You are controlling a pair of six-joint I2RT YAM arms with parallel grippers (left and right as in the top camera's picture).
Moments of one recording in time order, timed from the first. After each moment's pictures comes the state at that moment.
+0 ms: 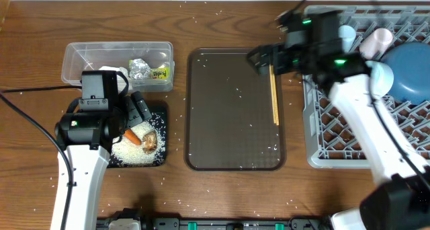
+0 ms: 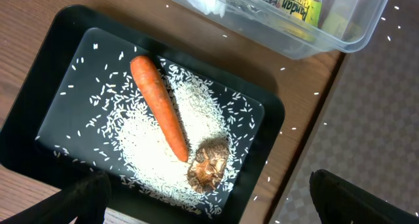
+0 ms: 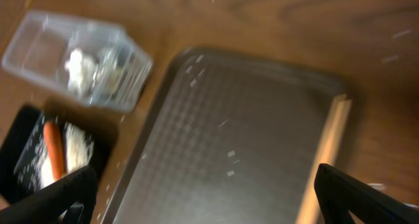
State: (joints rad) left arm 0.02 1.17 1.09 -1.02 -0.08 -0.43; right arm 0.30 1.66 1.44 -0.61 -0.37 0.18
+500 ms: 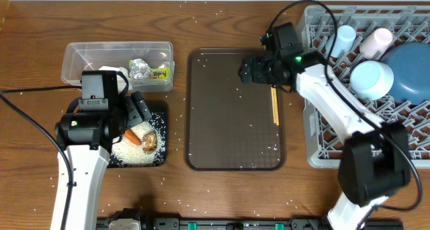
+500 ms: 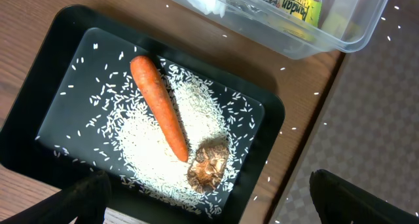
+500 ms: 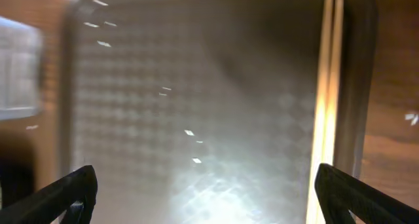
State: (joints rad) left arm 0.02 1.17 1.09 -1.02 -0.08 -0.43; right arm 0.36 1.90 1.44 -0.63 -0.14 0.42
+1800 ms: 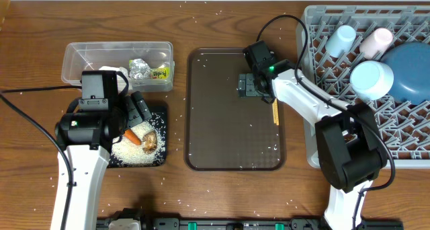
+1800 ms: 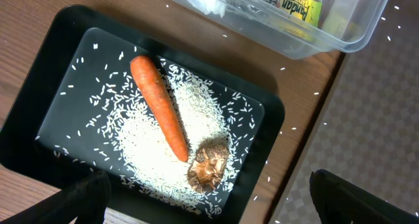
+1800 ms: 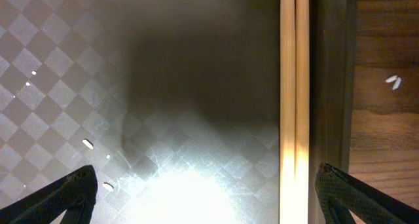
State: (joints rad) left arm 0.02 1.17 1.09 -1.02 -0.08 -0.43; right arm 0.46 2.03 1.41 -0.62 0.15 0.47
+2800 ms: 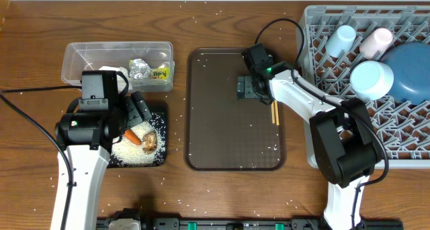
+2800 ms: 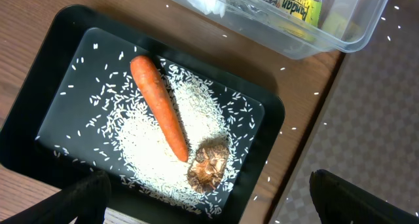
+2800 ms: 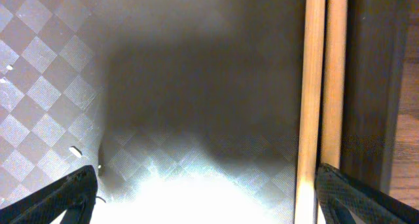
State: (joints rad) left arm 0.02 1.17 1.09 -1.02 -0.08 -0.43; right arm 0.46 2.07 1.40 -0.59 0.13 0.47
